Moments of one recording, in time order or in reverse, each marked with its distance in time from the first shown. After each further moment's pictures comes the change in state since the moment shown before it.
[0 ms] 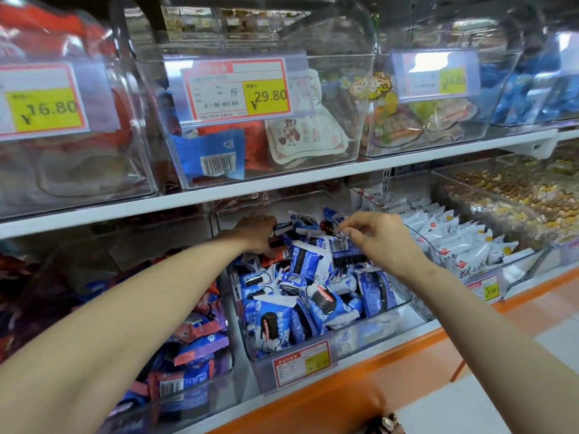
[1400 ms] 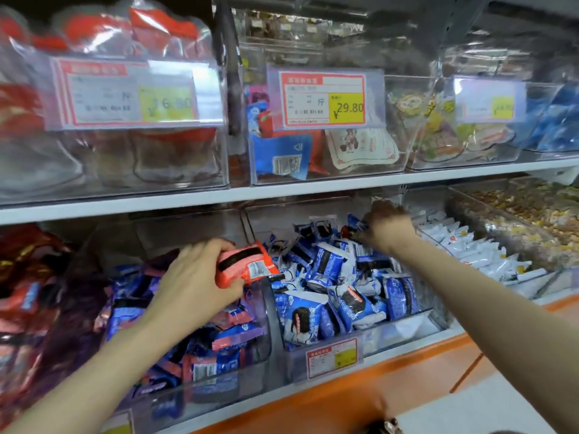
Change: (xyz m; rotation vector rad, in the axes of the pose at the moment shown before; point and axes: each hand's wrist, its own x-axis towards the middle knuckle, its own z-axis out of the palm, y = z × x) left_hand -0.198 -0.026 -0.003 -0.373 0.525 -0.219; right_hand 0.064 0.014 0.033 -0.903 -0.172 0.008
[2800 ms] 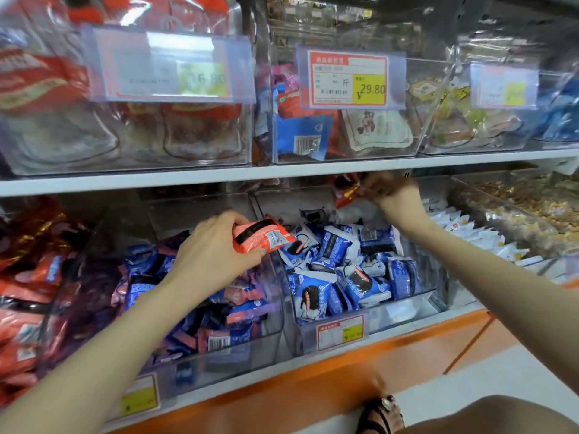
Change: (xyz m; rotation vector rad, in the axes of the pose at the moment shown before) left_hand 0.004 0.008 -0.013 -0.092 -0.004 -0.051; right_hand -0.021 -0.014 -0.040 1.077 0.327 -0.007
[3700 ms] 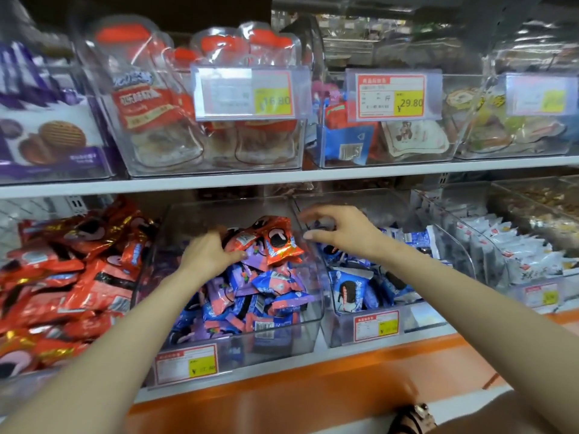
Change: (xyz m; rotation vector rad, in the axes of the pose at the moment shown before) left_hand 0.002 -0.080 -0.015 0.132 -0.121 -0.372; right_hand -0.044 -0.094 0.073 -0.066 -0.513 -0.192
